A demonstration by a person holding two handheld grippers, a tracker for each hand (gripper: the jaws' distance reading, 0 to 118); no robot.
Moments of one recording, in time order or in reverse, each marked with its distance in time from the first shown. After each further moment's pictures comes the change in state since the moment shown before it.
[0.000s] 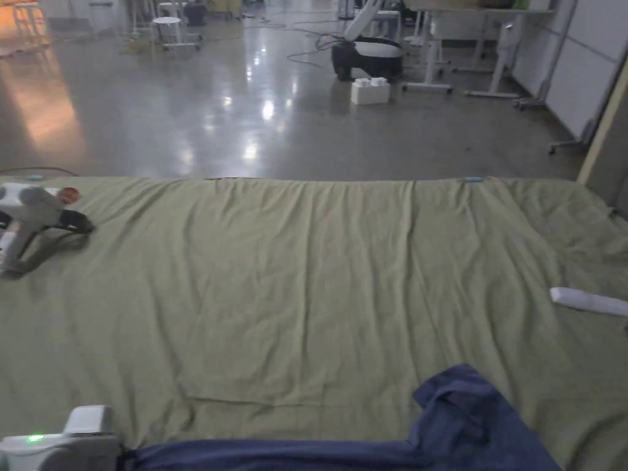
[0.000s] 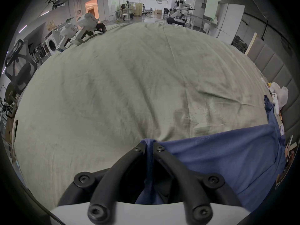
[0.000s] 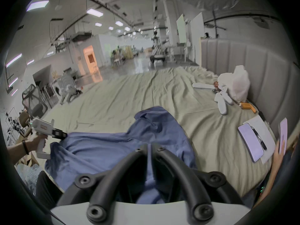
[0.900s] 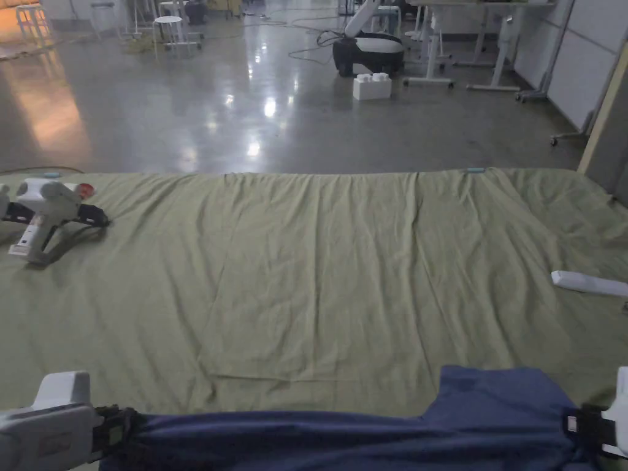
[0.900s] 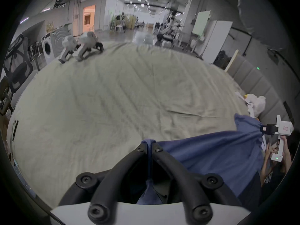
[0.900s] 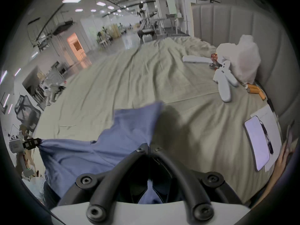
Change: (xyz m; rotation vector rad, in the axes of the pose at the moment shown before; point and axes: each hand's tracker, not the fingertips) left arm -0.017 -0.026 0.146 0.181 -0.177 0.017; right arm 0.067 0.035 -0.047 -0.186 -0.023 -0.143
